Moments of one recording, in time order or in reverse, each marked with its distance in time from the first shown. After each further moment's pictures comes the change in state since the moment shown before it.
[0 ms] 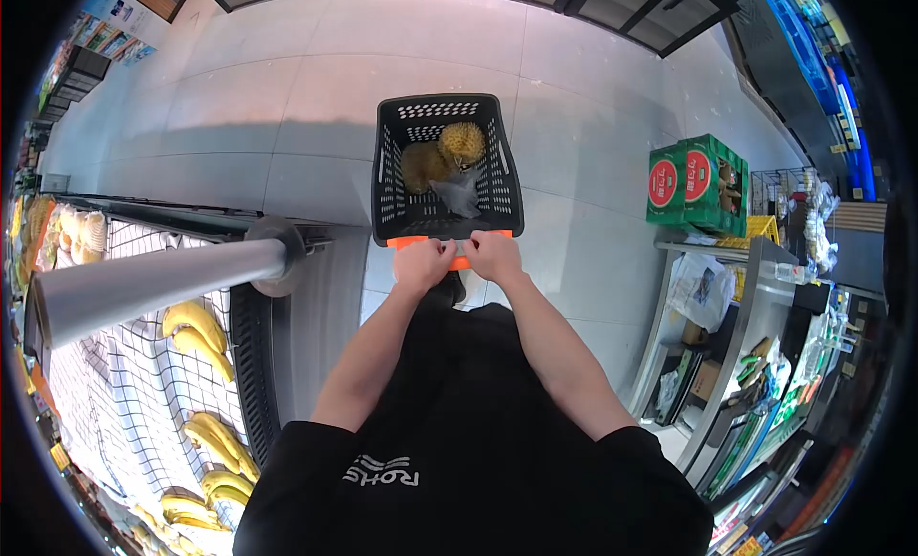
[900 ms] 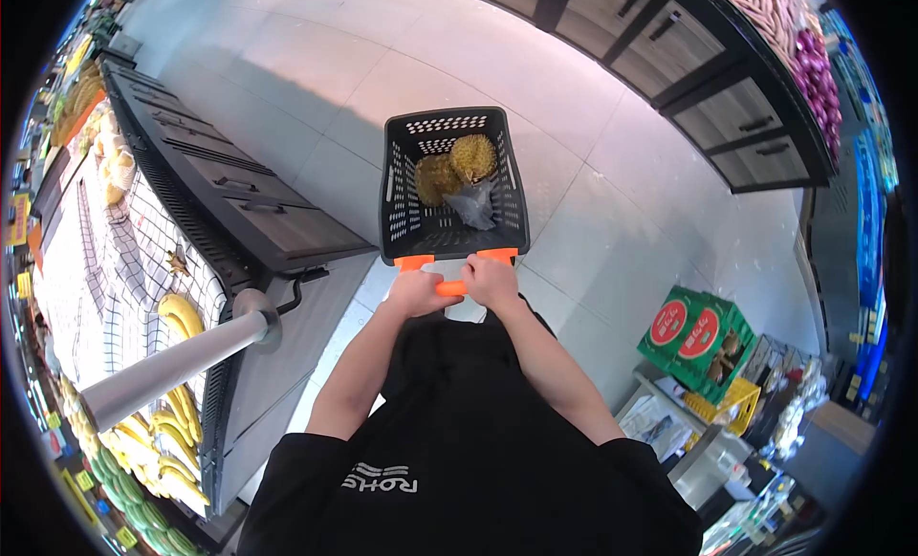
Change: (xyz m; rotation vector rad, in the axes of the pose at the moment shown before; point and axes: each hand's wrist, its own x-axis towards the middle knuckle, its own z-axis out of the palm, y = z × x) left_hand 0.151 0.062 -0.080 -0.019 -0.175 -0.039; right_hand 0.226 0.006 -0.102 -0.011 -0.118 -0.442
